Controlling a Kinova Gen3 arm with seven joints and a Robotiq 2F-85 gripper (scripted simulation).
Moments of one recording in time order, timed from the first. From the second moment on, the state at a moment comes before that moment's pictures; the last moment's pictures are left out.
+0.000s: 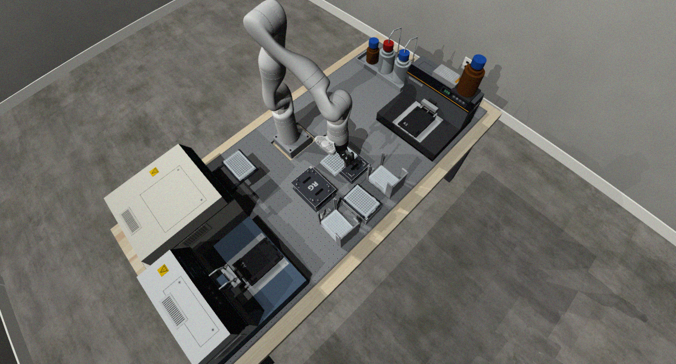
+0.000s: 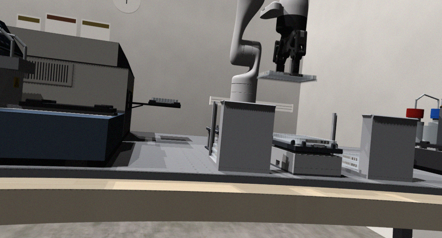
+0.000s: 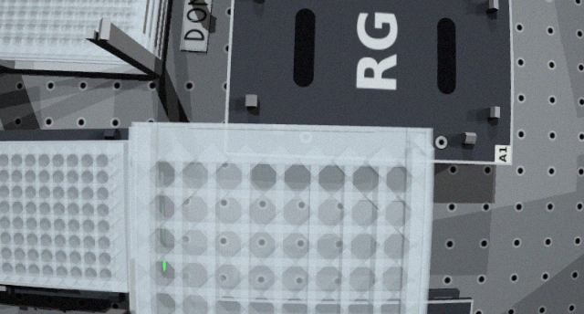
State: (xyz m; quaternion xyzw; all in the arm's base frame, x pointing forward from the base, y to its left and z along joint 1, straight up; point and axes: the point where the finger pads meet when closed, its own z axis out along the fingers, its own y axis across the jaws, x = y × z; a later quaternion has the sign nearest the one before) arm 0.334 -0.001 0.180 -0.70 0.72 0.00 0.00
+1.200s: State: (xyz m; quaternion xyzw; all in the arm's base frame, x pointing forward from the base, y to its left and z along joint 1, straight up) arm 0.344 0.100 0.180 -0.70 0.72 0.00 0.00
